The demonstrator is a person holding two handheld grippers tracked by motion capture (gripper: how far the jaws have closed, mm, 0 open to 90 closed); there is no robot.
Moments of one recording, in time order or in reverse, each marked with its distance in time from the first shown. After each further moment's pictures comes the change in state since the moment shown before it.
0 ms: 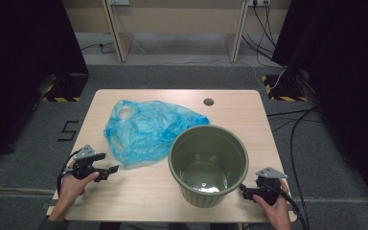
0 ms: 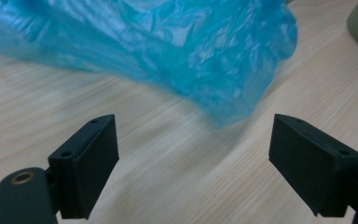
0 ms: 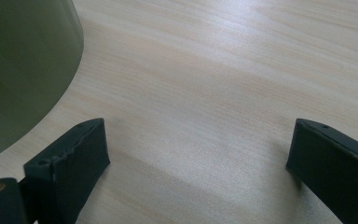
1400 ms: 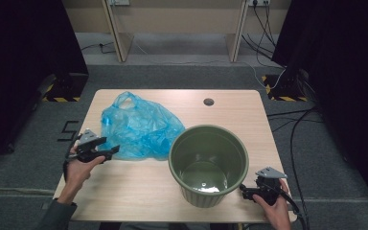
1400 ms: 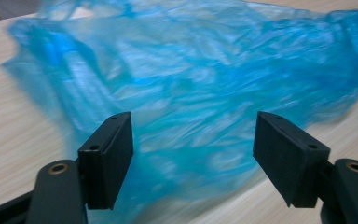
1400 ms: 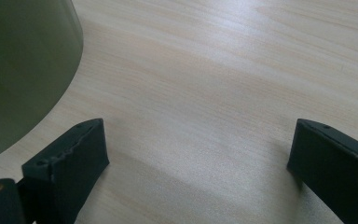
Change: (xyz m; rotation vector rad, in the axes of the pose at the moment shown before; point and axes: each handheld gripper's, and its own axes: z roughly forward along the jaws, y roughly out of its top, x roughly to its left) left arm 0.001 0.047 0.018 -0.077 0.164 0.012; right arm 0.000 0.000 0.000 0.002 0.000 -0.001
